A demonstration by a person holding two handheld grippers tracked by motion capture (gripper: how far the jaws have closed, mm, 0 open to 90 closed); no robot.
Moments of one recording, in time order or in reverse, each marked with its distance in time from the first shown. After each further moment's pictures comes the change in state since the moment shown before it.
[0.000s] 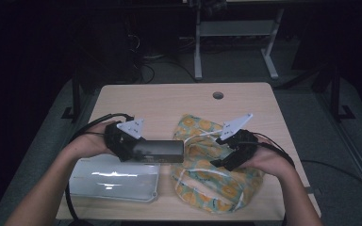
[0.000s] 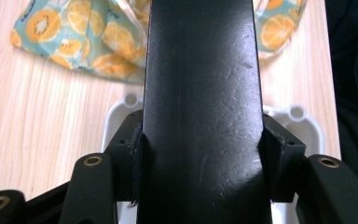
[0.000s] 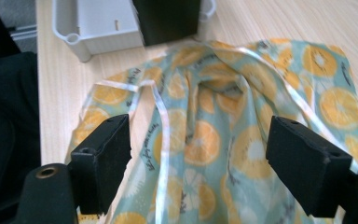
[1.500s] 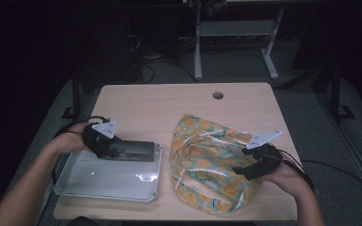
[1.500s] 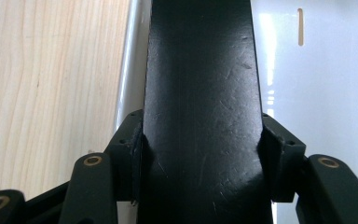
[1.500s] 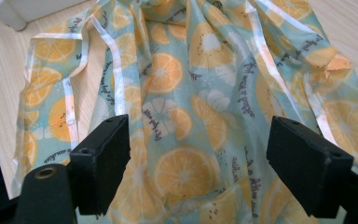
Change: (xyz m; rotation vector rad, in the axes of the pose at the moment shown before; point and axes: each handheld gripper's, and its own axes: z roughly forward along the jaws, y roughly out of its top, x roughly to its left) left arm 0.043 -0.106 0.017 0.042 -0.022 0.009; right arm 0.001 -0.077 -0.011 -0.003 -0.137 0.239
